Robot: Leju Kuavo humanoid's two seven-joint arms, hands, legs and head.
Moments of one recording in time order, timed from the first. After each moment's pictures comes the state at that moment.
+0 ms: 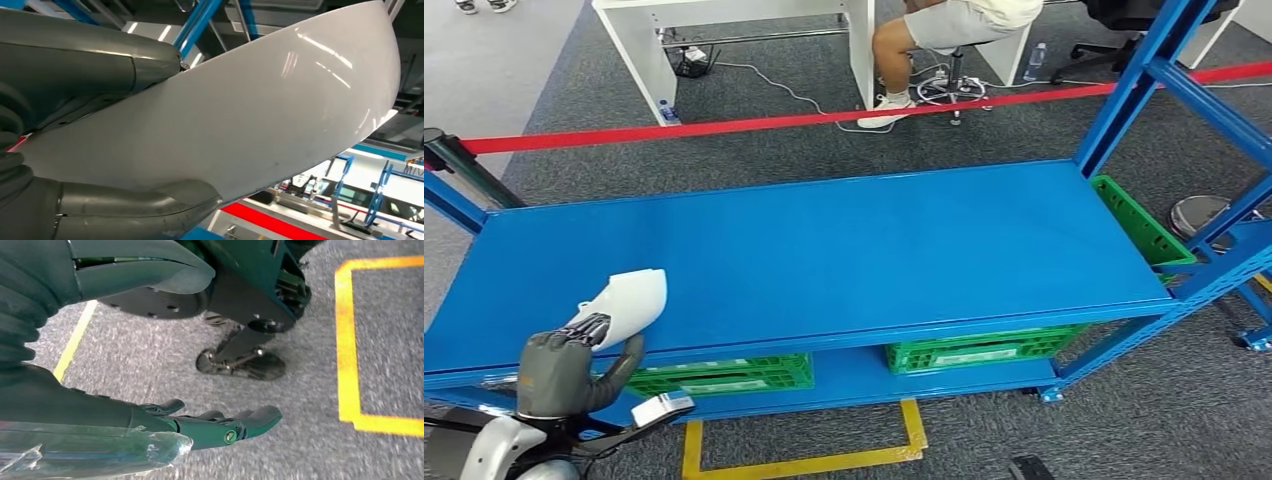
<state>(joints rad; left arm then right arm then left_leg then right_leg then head) 0.15 0.13 -0.20 -1.67 -0.89 0.53 -0.32 -0.01 0.01 0.38 -0.17 -0.24 0.06 -0.30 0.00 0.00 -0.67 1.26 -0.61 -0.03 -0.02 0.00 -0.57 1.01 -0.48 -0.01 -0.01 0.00</state>
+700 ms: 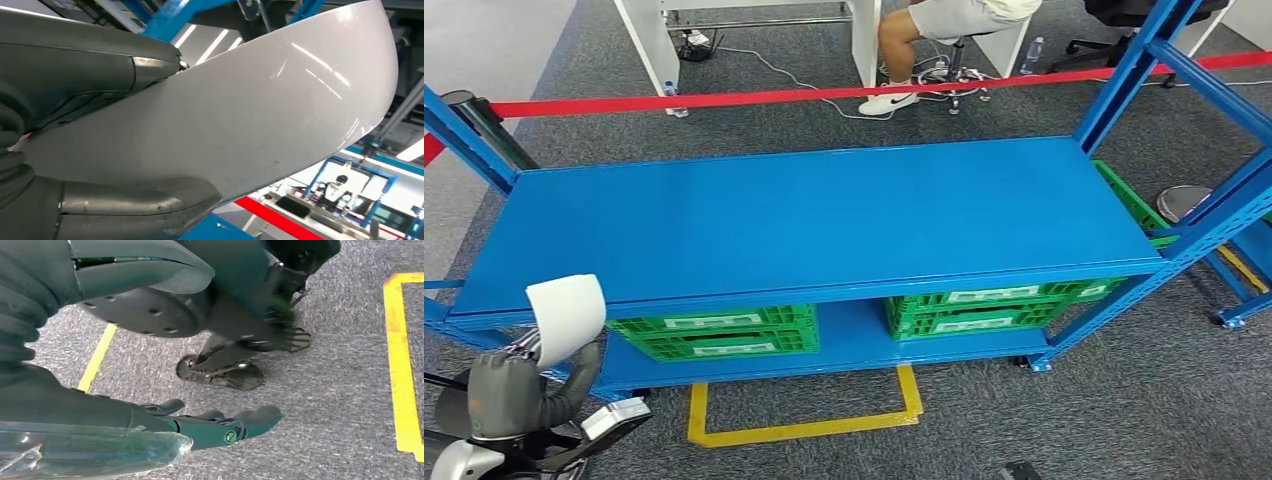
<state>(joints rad) 0.25 0.11 -0.10 -1.74 -0.77 0.59 -0.38 -0.01 0.00 0.37 -0.17 -0.24 0.09 -0.31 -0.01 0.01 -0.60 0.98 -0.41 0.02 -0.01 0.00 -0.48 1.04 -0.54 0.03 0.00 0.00</state>
